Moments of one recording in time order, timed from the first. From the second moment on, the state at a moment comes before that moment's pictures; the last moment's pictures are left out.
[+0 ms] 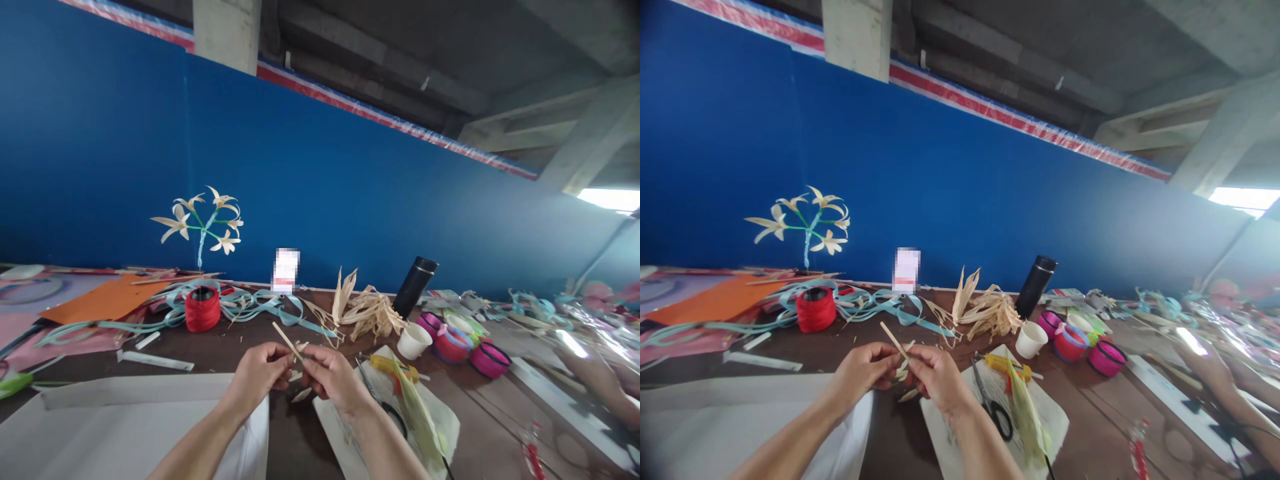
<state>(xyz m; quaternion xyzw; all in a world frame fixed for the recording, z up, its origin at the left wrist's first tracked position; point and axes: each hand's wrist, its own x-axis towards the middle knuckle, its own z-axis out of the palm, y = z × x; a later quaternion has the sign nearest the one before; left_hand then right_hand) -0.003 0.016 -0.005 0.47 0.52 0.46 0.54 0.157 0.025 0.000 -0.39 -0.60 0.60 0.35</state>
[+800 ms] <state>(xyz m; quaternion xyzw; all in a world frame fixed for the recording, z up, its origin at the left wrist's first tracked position) -0.001 0.019 -0.014 0.42 0.50 0.49 0.58 0.157 0.028 -0.009 -0.38 -0.58 0.62 0.37</state>
